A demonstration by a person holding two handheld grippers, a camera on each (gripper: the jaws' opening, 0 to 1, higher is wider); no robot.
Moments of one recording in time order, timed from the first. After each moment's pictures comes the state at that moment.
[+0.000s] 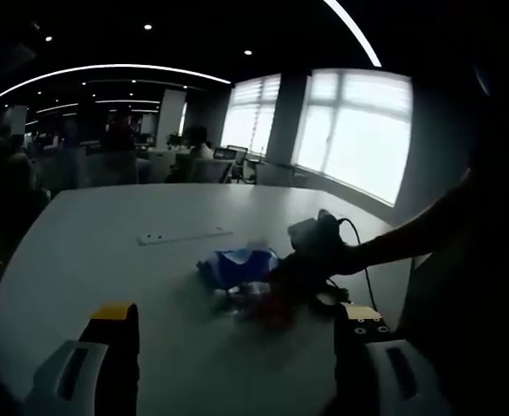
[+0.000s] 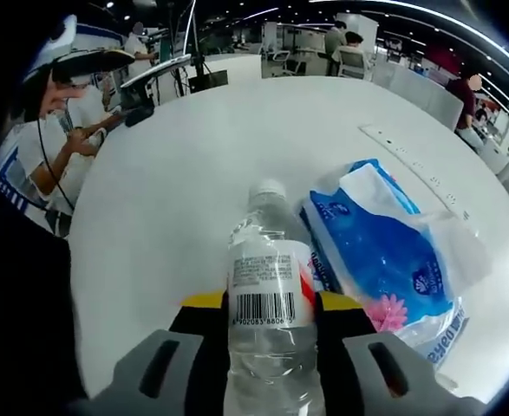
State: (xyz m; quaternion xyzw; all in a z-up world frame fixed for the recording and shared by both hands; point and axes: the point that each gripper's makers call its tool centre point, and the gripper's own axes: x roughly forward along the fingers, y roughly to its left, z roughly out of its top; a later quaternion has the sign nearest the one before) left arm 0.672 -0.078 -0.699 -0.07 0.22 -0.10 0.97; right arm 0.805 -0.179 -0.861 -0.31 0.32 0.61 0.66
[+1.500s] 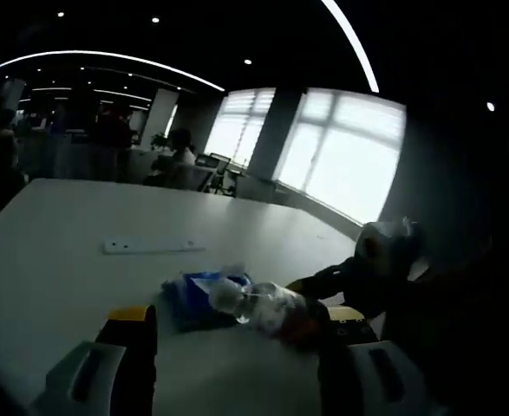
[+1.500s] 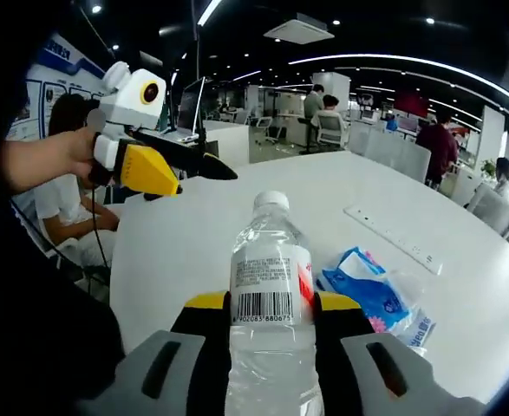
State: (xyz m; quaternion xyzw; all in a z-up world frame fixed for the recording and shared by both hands) left arm 0.730 -0.099 -0.691 -0.14 0.19 -0.15 0.96; right arm 0.755 -0.187 -0.743 -0.19 0.20 0.61 0.75
